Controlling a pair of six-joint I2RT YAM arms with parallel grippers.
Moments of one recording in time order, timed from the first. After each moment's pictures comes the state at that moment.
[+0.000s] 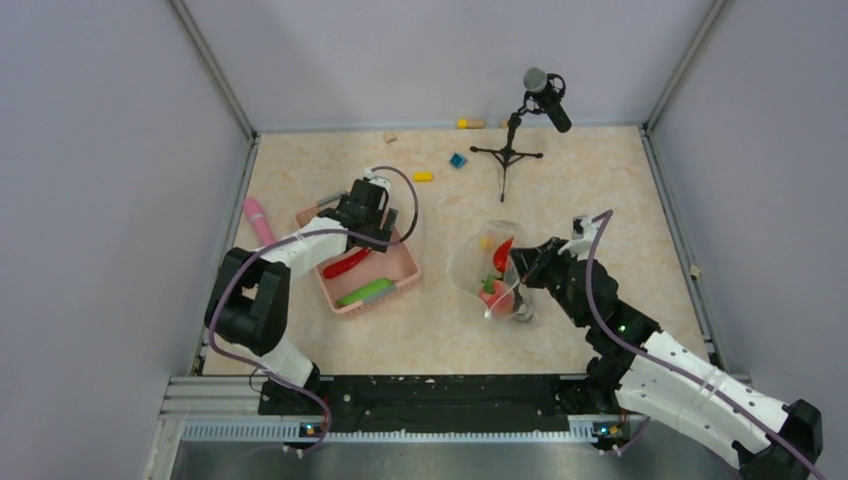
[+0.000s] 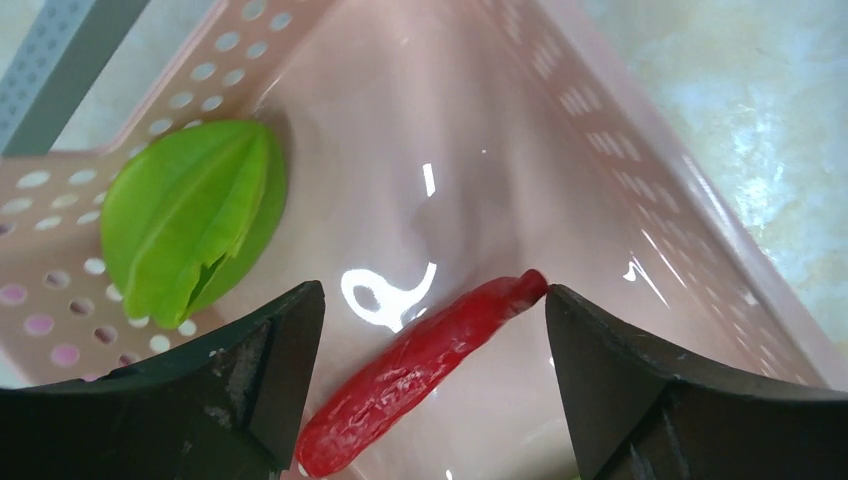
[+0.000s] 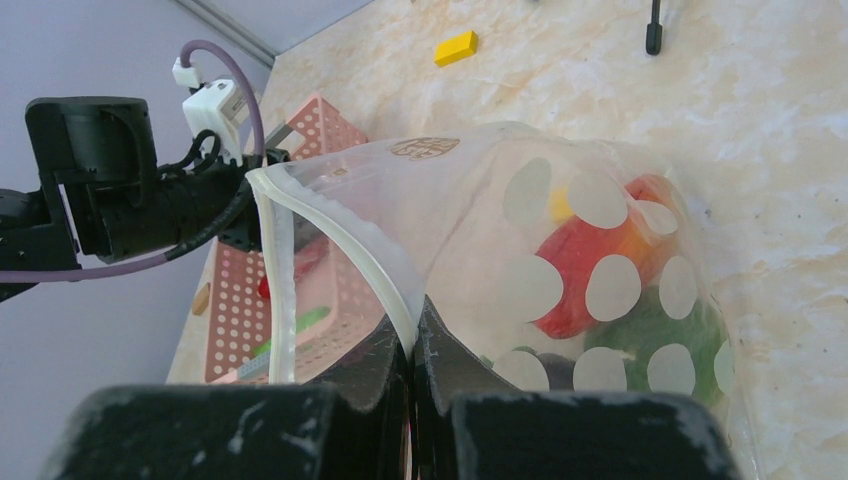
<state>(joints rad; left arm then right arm) -0.41 1.62 1.01 -0.33 -0.31 -0.05 0.79 0.62 0.45 -0.01 0.36 0.74</state>
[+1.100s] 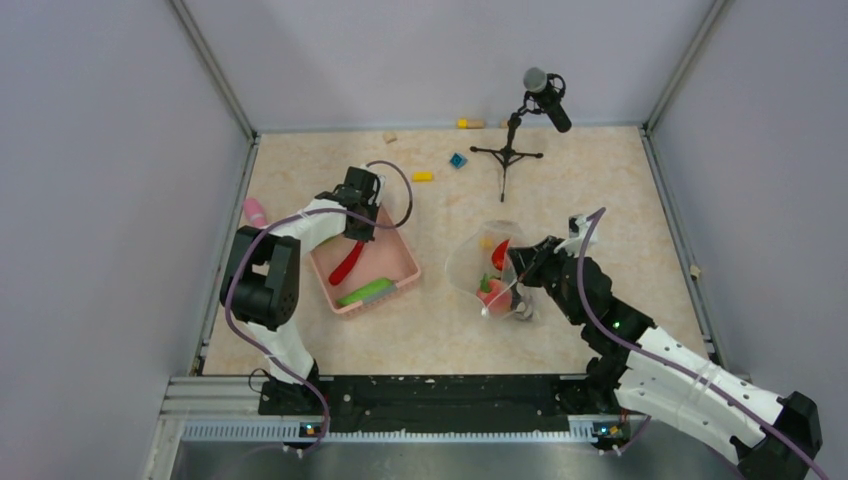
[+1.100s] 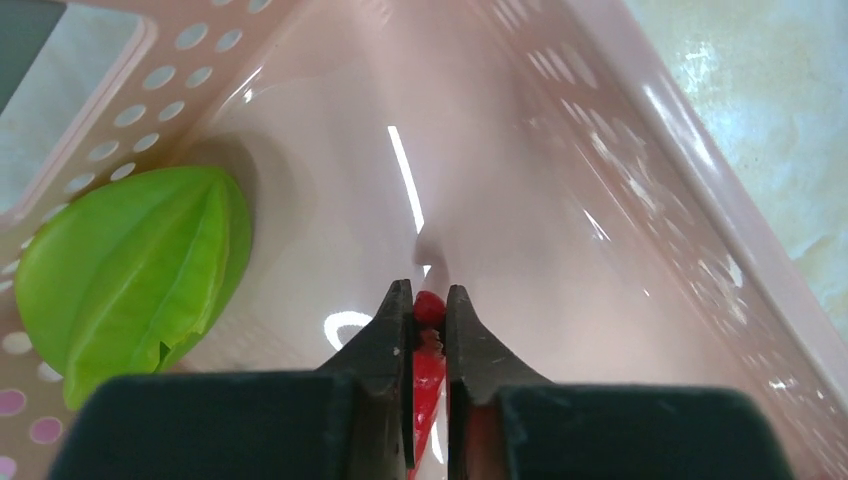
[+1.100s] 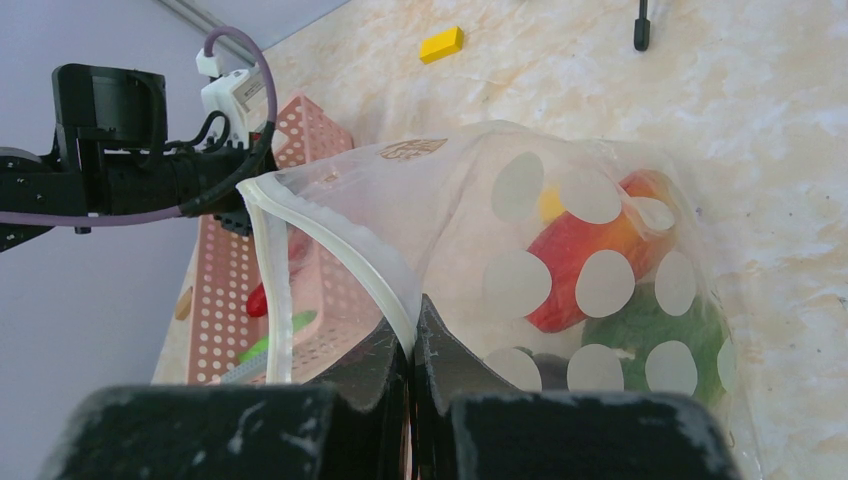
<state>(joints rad) -0.30 1.79 1.16 -0.43 -0.12 -0.03 0.79 0.68 0.45 0.02 0.38 0.74</state>
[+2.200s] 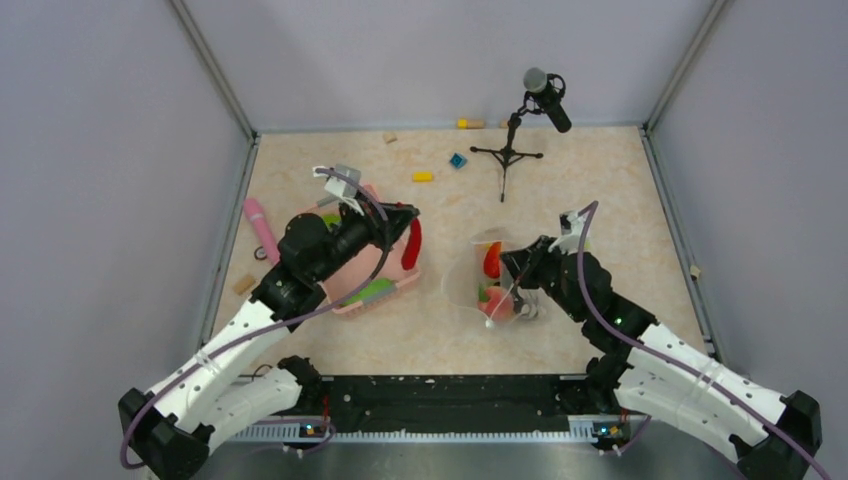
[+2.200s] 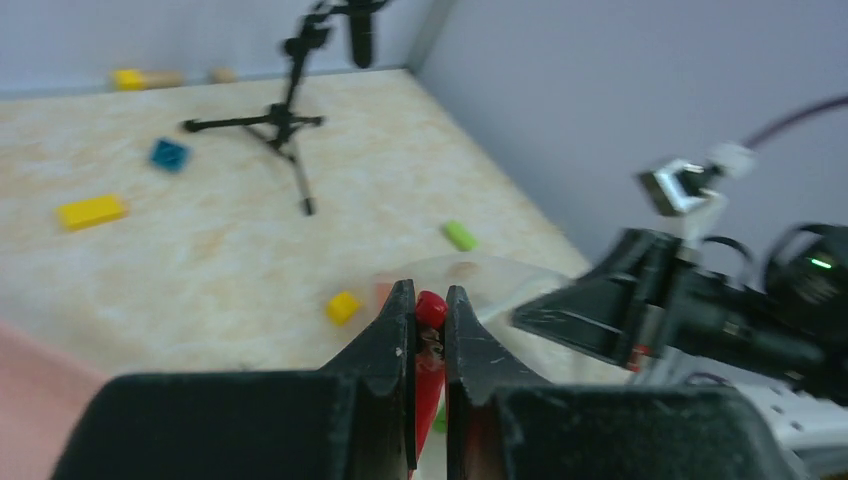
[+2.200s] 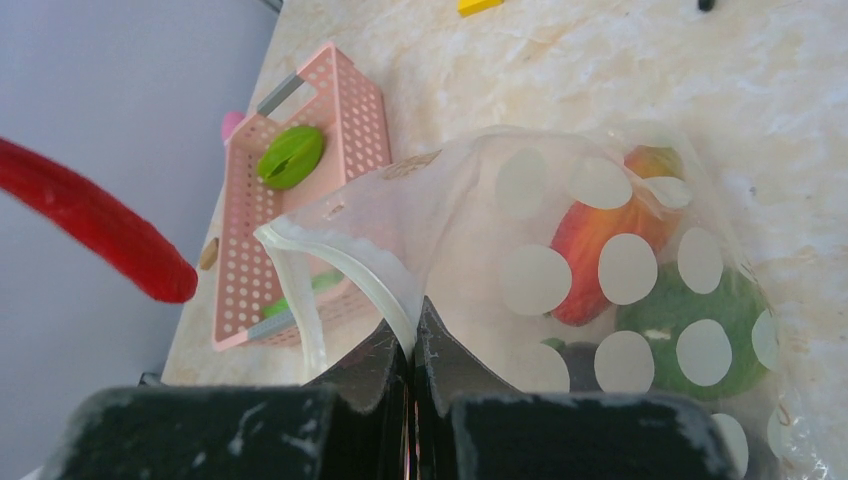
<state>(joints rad) -0.57 0.88 0.80 0.10 0.13 -0.47 0.79 0.69 0.51 -0.06 0.28 0.74</state>
